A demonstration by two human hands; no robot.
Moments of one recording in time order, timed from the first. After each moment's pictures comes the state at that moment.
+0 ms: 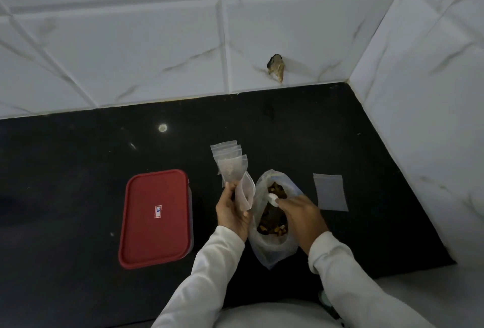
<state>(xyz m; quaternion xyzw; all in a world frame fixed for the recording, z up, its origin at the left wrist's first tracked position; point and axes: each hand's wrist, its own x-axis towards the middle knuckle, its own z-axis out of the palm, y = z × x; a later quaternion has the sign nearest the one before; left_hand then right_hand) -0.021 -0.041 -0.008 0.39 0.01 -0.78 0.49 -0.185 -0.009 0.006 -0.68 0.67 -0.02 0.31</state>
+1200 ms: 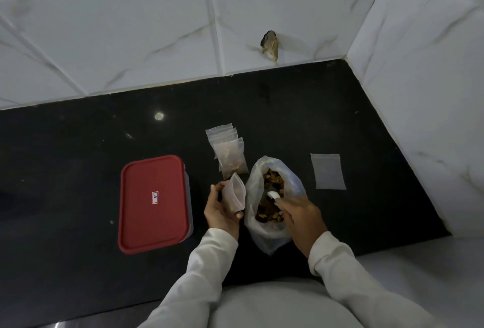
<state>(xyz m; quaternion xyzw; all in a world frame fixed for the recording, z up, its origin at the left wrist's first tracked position) -0.002 -0.013 -0.025 0.50 0.02 -0.70 0.50 -0.174 0.036 -0.027 -0.67 0.67 -0.26 0.16</state>
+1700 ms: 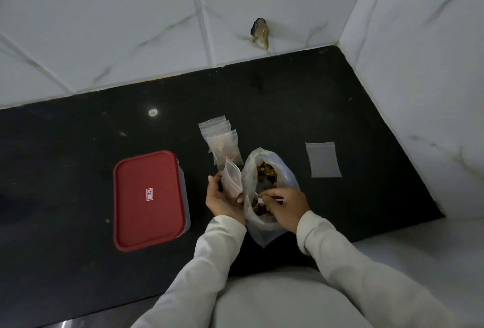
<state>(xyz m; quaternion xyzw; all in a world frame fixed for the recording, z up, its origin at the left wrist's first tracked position) -0.027 -0.019 -0.014 0.49 0.10 -0.68 0.54 -0.162 0.022 -0.013 -0.47 0.70 -0.24 0.48</state>
